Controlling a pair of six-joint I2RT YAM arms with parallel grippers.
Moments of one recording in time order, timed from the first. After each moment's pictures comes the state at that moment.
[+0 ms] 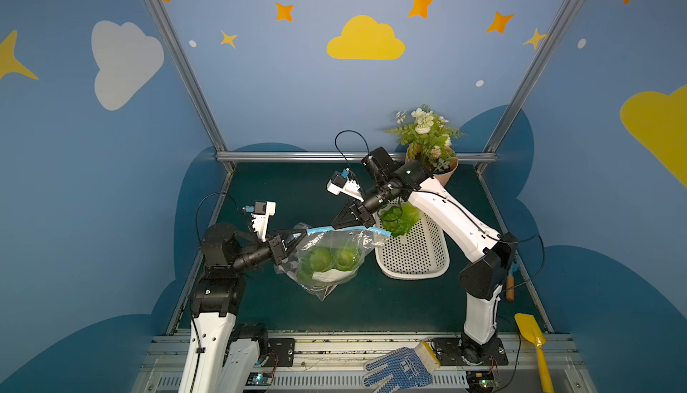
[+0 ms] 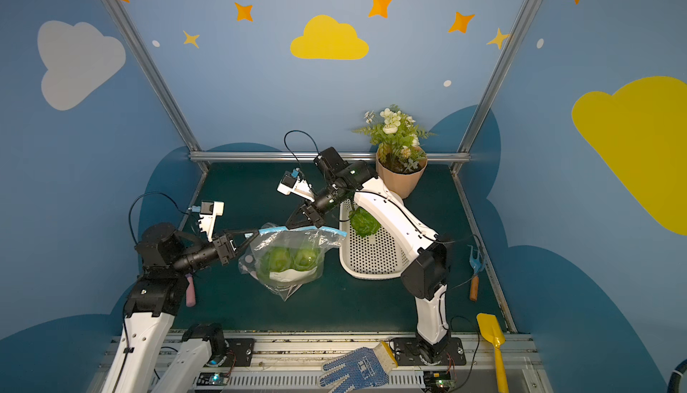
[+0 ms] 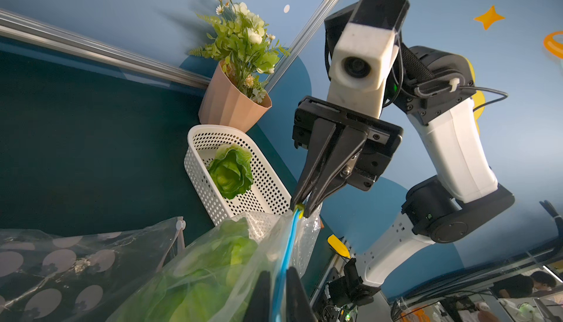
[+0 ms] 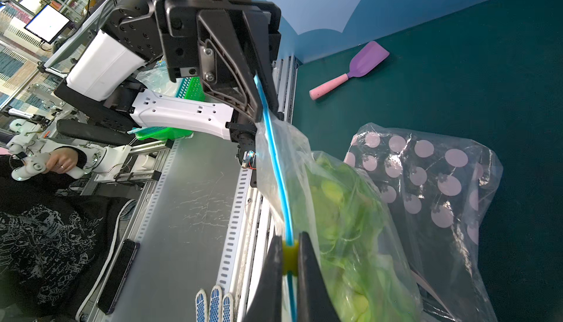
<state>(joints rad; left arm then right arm) 0.04 0.65 0.75 -0.34 0.99 -0.51 0.76 1.94 2.10 -1.21 -1.03 -0.45</state>
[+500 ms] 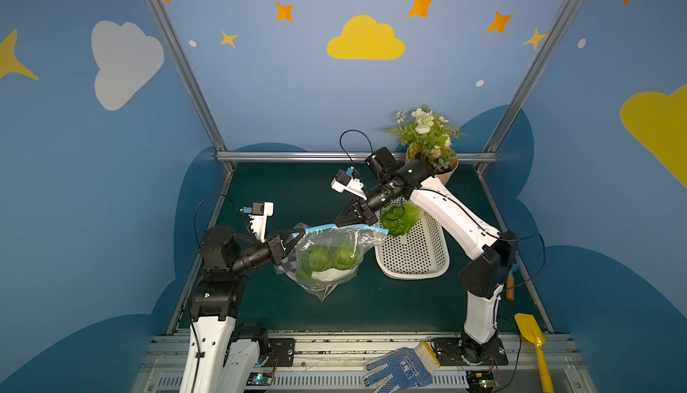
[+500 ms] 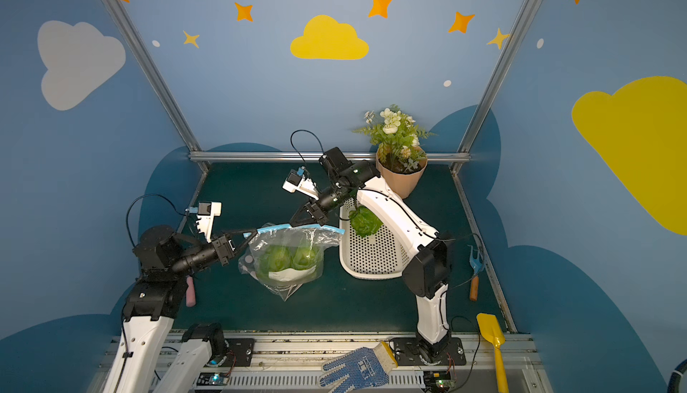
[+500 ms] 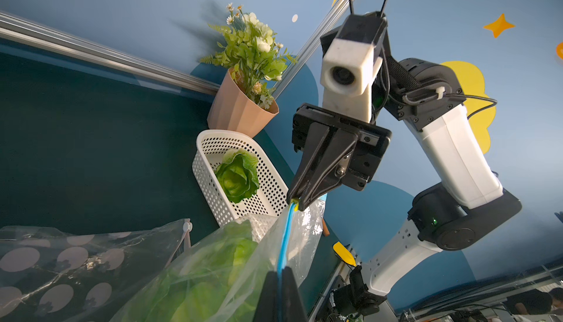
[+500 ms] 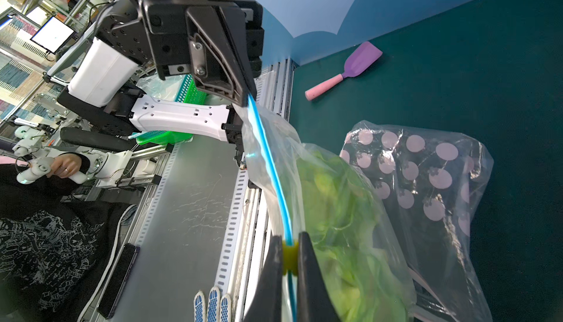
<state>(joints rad) 0.05 0.62 0.75 -0.35 0.94 -0.51 0.71 1.93 2.04 -1.19 -1.05 -0.47</state>
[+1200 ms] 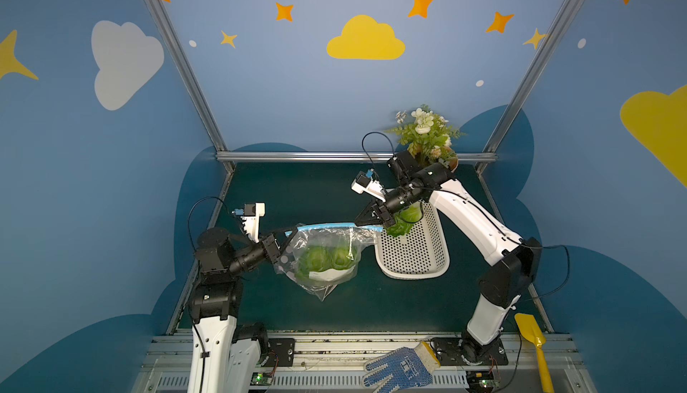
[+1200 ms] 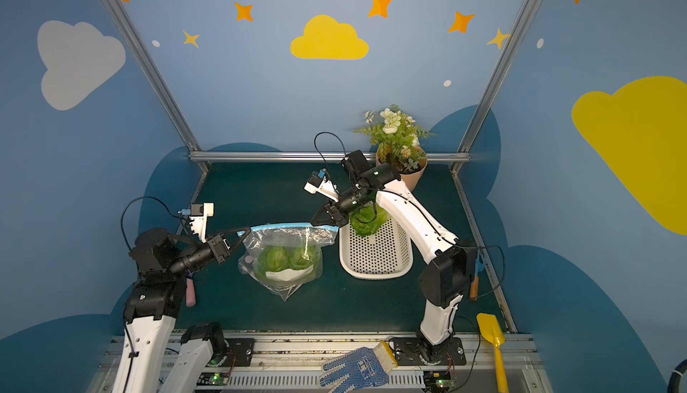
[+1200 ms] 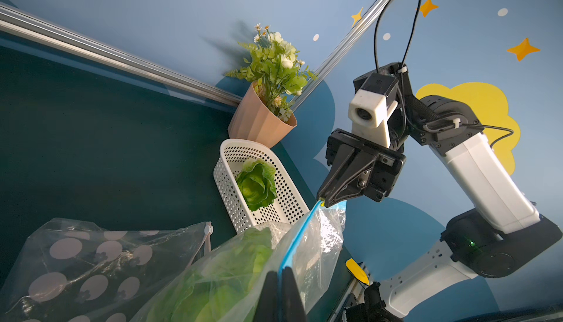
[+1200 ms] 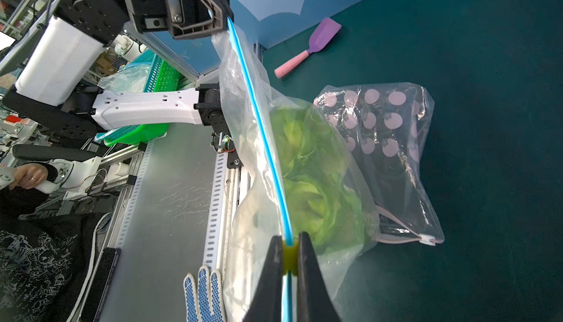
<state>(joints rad) 0.15 0.62 0.72 -0.34 0.96 -0.51 0.61 1.79 1.84 -1.18 -0.96 -0.51</state>
